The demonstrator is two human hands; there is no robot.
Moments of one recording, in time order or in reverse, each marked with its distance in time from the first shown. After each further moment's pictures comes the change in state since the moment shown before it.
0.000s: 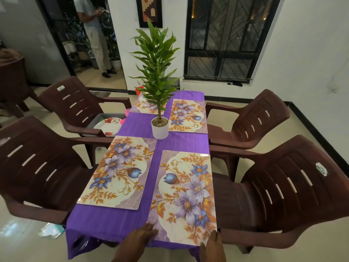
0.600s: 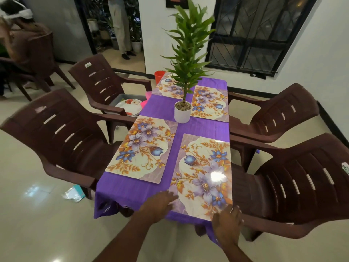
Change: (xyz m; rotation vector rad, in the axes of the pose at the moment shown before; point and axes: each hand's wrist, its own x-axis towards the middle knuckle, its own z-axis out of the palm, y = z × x) left_hand -0.058 0.009 -0.005 -0.266 0.435 0.015; right_hand -0.024 -0.025 -0.010 -0.230 0.327 -0.027
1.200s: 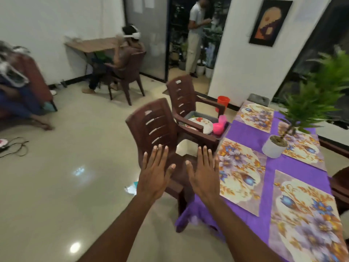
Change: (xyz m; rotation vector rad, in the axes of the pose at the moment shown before) left_hand -0.257 -0.284 -0.189 0.164 0.850 -0.448; right_hand -0.180 -0.494 -0.011 0.110 0.229 -0.879
